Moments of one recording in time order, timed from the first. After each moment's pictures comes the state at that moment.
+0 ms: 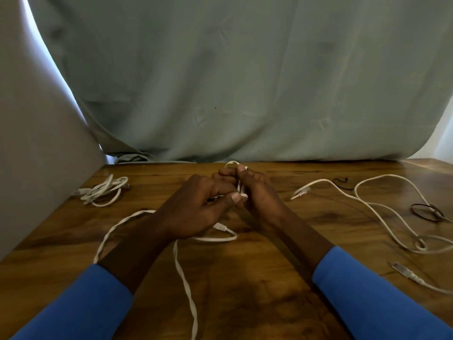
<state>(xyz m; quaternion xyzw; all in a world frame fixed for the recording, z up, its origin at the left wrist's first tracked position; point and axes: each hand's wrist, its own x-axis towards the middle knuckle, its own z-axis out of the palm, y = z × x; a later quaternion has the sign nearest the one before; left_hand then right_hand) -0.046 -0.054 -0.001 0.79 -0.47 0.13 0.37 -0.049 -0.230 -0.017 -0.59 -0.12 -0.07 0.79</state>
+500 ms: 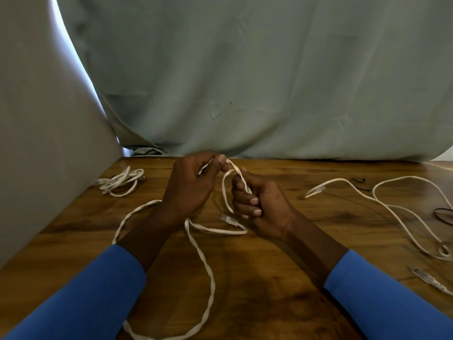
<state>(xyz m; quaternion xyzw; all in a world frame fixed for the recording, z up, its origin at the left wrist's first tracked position) -0.019 -0.043 -0.008 0.76 -0.30 0.28 0.50 -0.056 -0.217 -0.023 -0.52 -0.16 0.14 0.83</state>
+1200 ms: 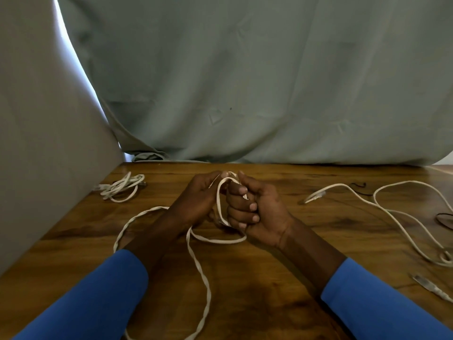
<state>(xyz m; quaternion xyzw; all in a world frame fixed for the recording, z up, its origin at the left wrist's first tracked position) -0.021 -0.054 -0.021 0.72 -0.27 0.02 0.64 -0.060 -0.208 -0.017 -0.43 -0.17 0.21 0.86</state>
